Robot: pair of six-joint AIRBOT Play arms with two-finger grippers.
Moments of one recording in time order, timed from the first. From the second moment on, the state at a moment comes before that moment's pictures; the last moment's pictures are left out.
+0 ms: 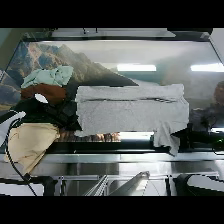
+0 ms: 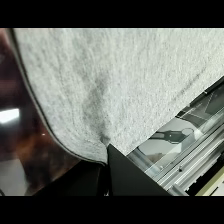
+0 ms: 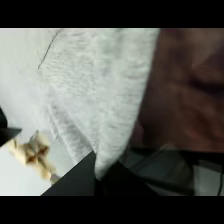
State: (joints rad) left arm 0.01 -1.63 0.93 0.89 -1.32 -1.12; right arm -0.79 -1.43 0.50 -0.69 1.30 0.95
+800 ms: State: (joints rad) left arm 0.06 -1.66 1.32 0.83 -1.50 -1.18; right arm -0.58 -1.41 0.95 -0.52 1.31 1.02
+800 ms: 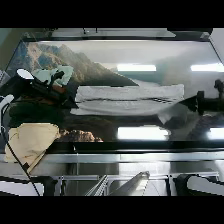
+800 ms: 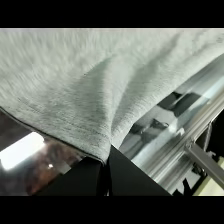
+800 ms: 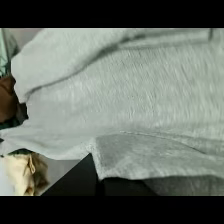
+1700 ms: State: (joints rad) left arm 0.04 -2.16 1.99 0.81 -1.53 -1.34; right arm -0.44 -1.82 1.34 -0.47 1.02 0.96
